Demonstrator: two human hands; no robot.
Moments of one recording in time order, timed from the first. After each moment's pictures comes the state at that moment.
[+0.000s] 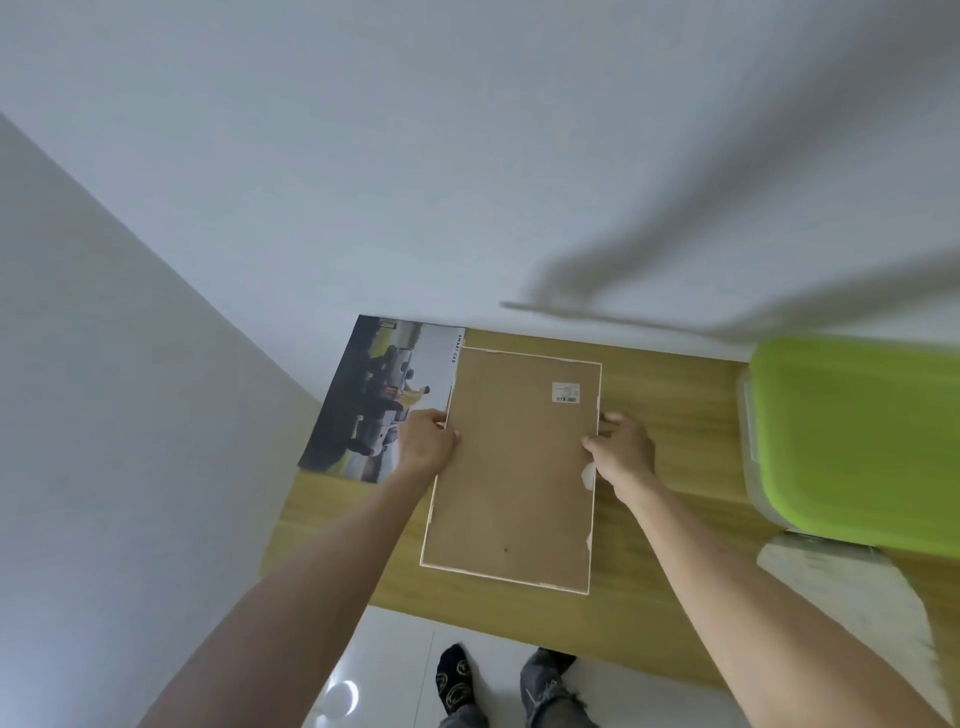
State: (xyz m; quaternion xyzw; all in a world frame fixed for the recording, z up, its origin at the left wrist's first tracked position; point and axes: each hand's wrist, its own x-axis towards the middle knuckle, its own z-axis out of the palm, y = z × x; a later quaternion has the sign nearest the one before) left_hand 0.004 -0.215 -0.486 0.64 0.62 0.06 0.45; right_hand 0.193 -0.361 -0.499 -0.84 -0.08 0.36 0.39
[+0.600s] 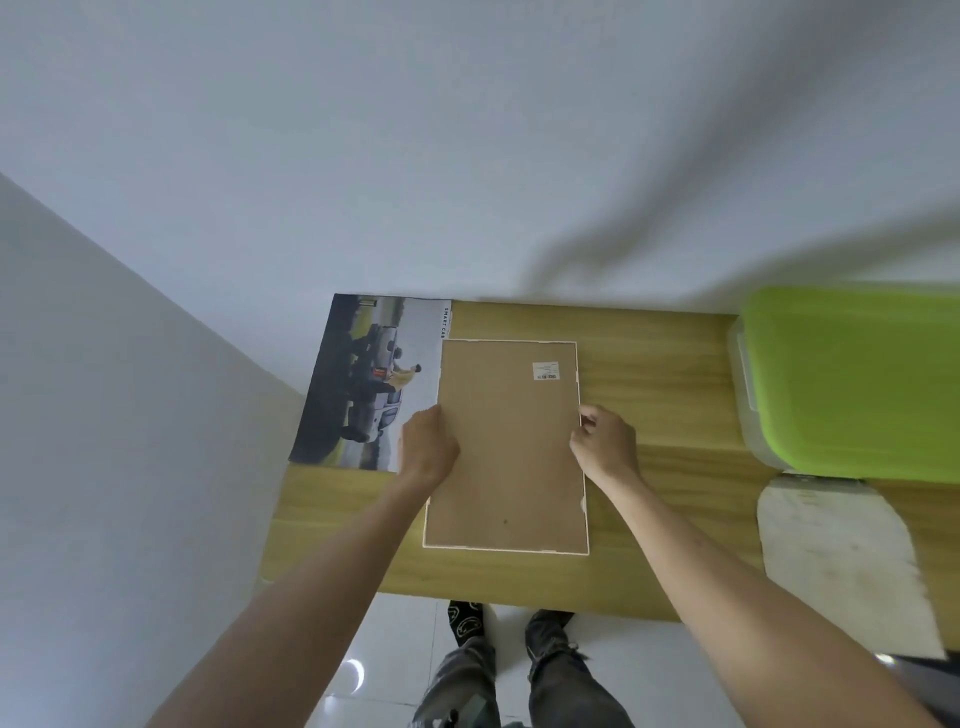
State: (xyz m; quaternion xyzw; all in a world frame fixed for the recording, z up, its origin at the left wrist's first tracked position) left_hand -0.021 -0.217 -0.527 0.76 0.55 -0.03 0.36; right_hand 0.151 -0.366 -0.528 -0.89 -0.17 0.31 0.30
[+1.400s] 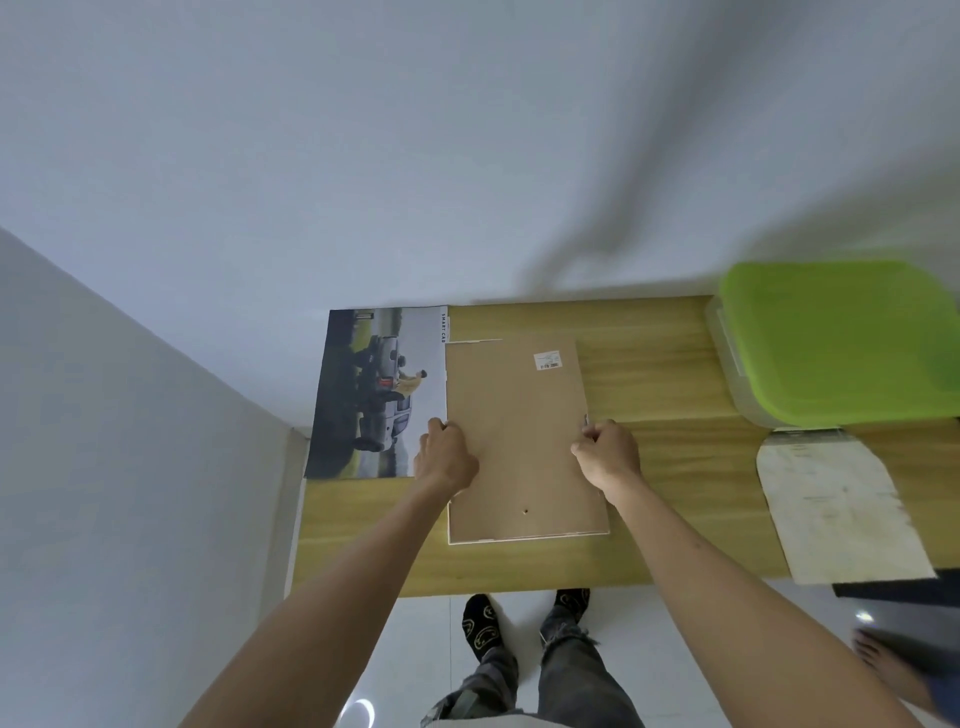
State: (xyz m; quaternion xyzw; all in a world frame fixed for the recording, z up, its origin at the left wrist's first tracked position) left_hand -0.039 -0.217 -0.536 0.84 0.45 -0.15 0.27; right_hand 0.100 -0.375 -0.521 -0.91 -0.05 0.29 0.29
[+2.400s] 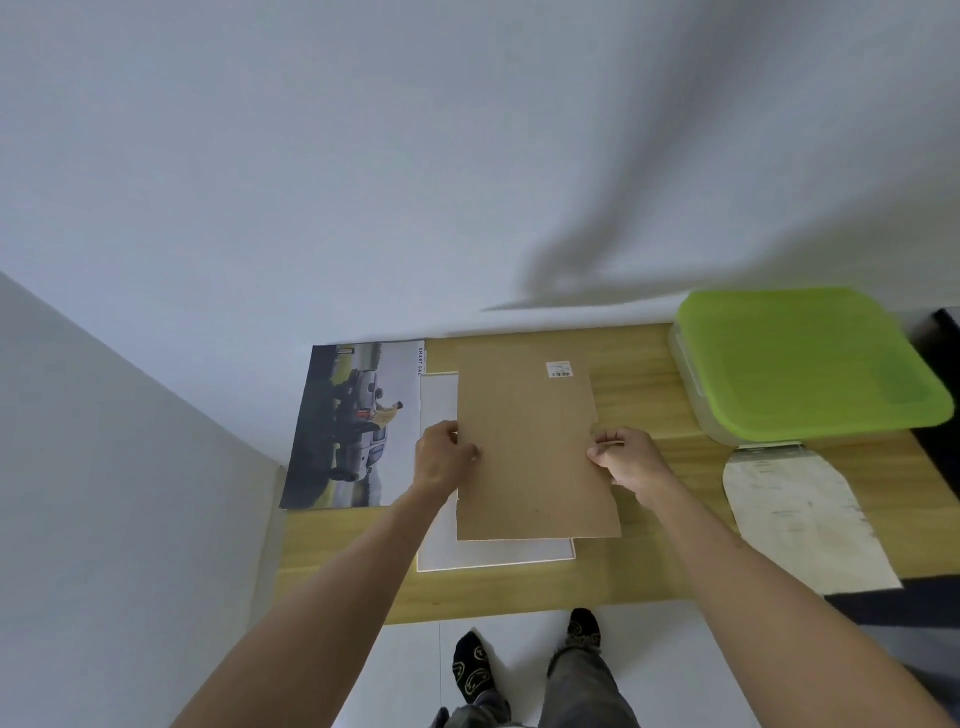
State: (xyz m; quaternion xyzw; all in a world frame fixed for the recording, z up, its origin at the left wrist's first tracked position) left_hand -0.010 -0.233 -0.495 0.70 0.49 0.03 0.52; right_hand 0.162 -0.427 -0.506 -0.82 0.00 0.38 0.43
